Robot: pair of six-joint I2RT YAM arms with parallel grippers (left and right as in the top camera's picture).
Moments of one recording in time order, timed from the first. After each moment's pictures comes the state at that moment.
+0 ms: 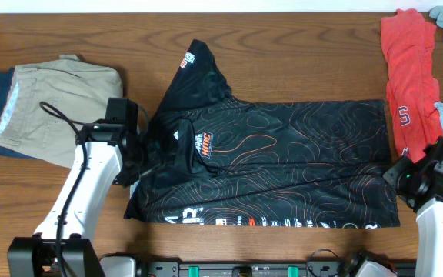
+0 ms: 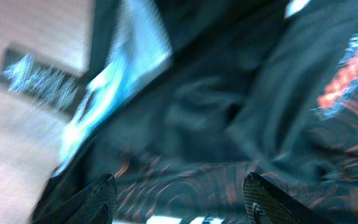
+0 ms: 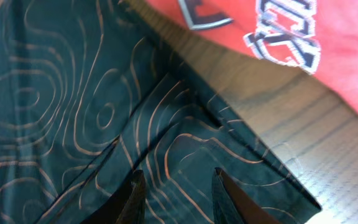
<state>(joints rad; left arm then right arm) -0.05 1.44 0.94 -0.97 0.16 -0.49 -0.48 1.11 0.69 -0.74 -0.08 0.37</state>
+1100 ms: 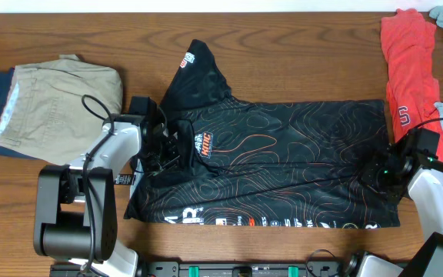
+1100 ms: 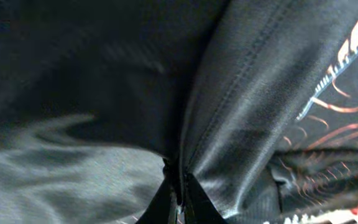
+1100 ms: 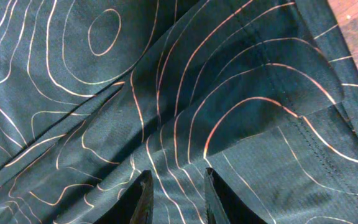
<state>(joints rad) -0.10 1.74 0.94 -0.81 0.47 -0.51 -0.38 1.38 0.69 -0.74 -0.17 0.28</state>
